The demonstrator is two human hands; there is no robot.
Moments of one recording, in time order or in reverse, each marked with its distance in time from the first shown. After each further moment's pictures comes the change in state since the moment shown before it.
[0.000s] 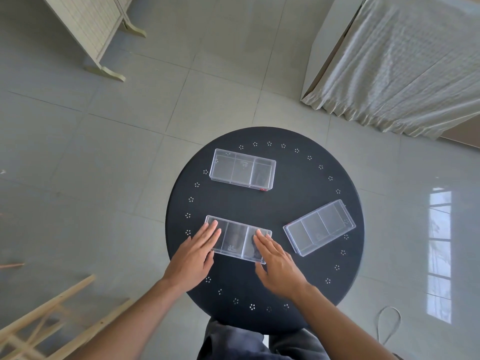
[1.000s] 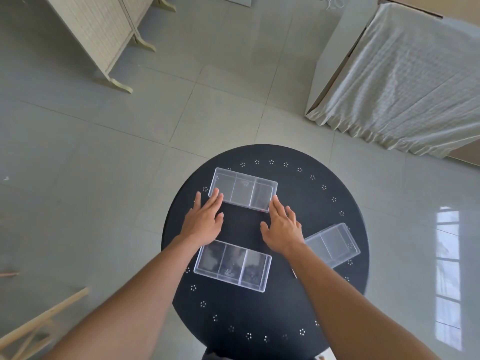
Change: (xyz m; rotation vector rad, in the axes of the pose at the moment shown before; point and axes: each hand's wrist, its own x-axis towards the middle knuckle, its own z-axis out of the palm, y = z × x) left_hand 0.143 0.008 -0.075 -0.086 -0.139 -0.296; right_hand 0.115 -0.005 -0.097 -0.037 0.102 0.254
